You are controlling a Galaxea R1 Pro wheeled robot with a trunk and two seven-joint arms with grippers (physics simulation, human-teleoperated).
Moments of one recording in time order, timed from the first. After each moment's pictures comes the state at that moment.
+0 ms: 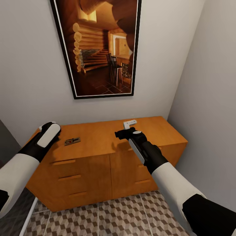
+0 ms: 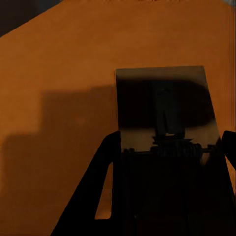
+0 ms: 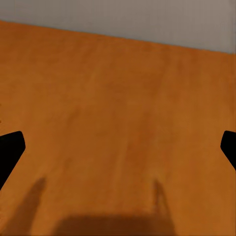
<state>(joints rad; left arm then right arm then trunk) -1.09 0.30 -0.39 -0.90 1.18 0.40 1.23 -1.00 0.16 0.42 -0.90 -0.17 0.57 -0.10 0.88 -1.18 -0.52</state>
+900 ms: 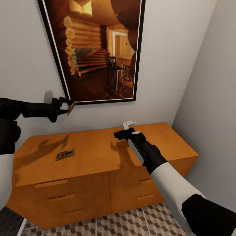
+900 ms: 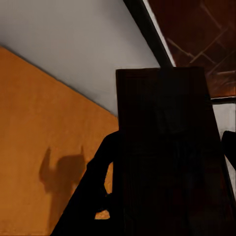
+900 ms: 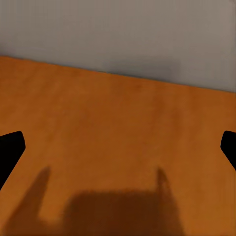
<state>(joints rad) -1.10 0.38 -0.01 -1.43 2.28 0.73 1.23 -1.00 0.17 0.42 -0.89 -0.18 0.58 -0.09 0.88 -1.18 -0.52</state>
